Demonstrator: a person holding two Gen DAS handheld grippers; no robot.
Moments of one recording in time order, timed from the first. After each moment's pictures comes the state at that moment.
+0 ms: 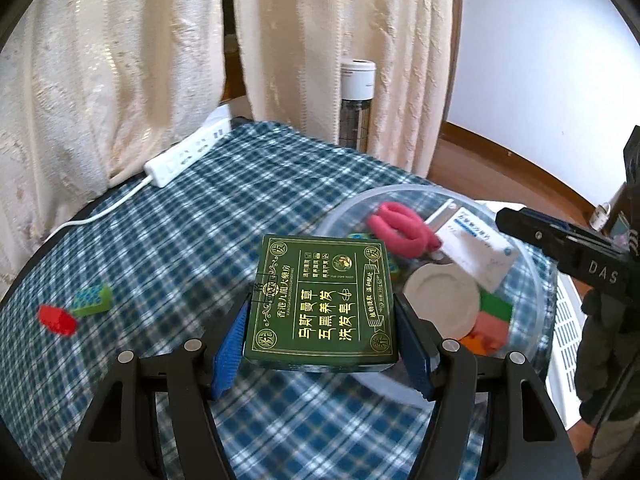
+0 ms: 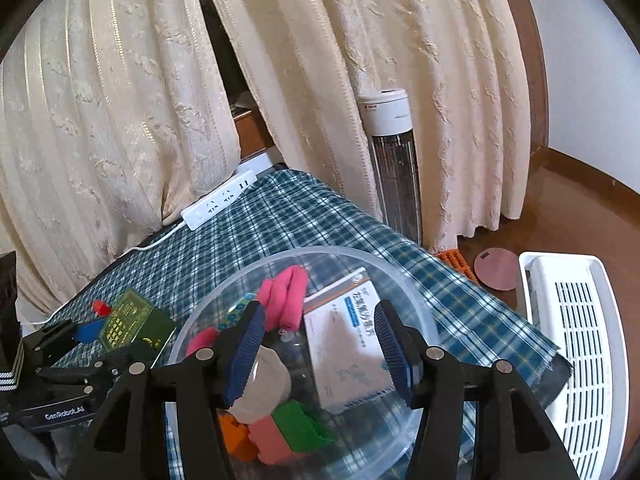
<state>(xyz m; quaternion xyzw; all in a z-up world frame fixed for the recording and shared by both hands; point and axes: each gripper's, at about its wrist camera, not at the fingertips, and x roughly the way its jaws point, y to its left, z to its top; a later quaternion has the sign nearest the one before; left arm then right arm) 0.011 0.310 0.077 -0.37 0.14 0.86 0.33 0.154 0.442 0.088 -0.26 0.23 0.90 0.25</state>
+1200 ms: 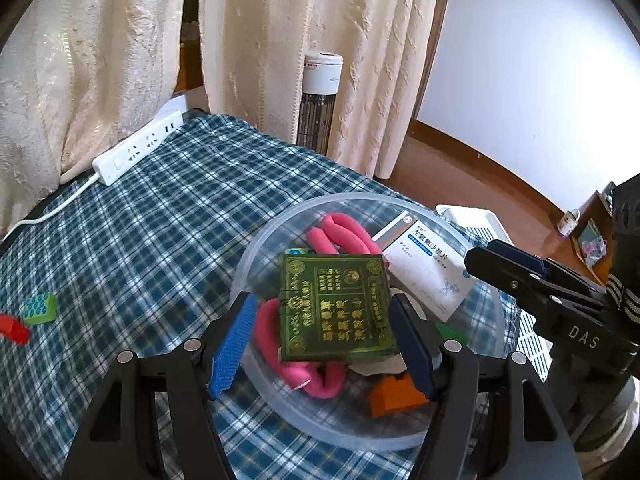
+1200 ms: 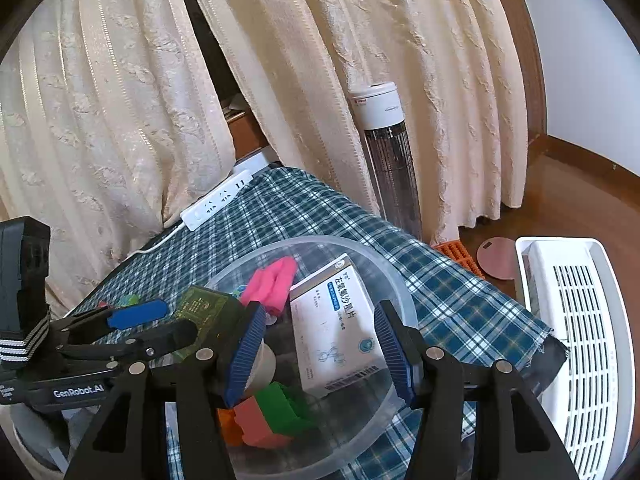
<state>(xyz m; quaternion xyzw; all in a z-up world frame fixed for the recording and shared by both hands) 0.004 0.342 0.075 -0.39 0.10 0.83 0.38 0.169 0.446 0.082 -0.26 0.25 0.90 0.24</state>
